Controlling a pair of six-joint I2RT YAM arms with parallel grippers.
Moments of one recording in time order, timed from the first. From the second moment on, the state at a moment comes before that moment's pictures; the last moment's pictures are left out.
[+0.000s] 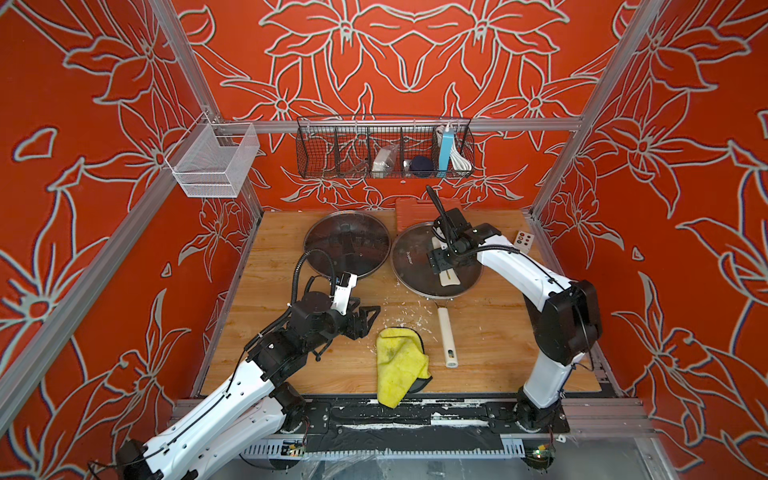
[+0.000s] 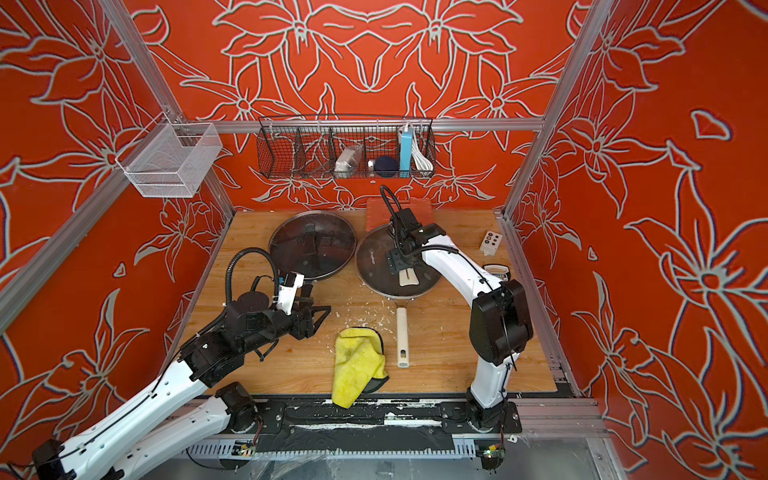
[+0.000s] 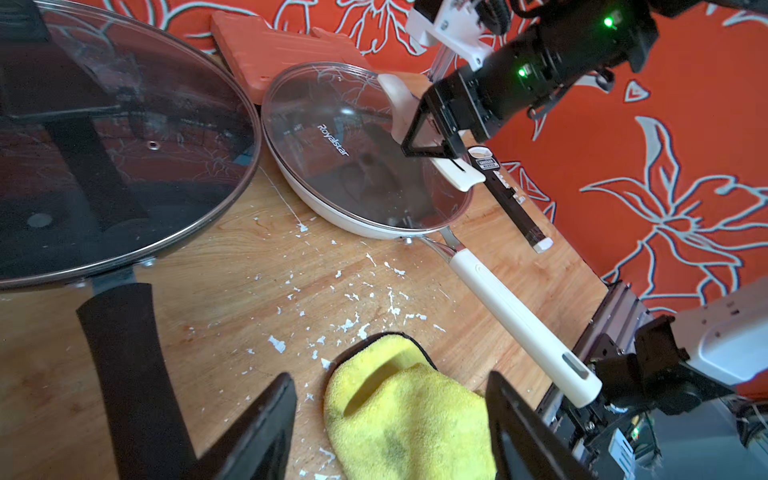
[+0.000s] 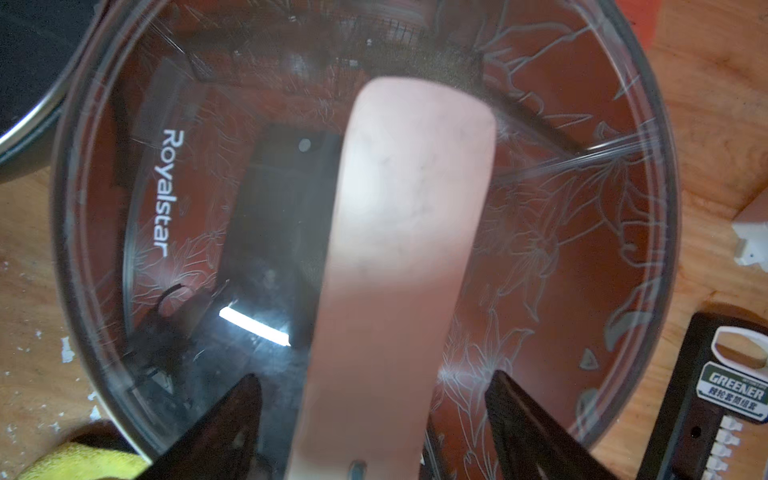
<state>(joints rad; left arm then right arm) -0.64 0.70 0.62 -0.33 0.13 -0.38 0.49 1.80 1.58 -0.90 0.10 0.11</state>
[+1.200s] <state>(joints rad) -0.86 0.97 0.48 -0.18 0.30 -0.07 0.47 1.93 1.75 -0.99 0.05 0.07</state>
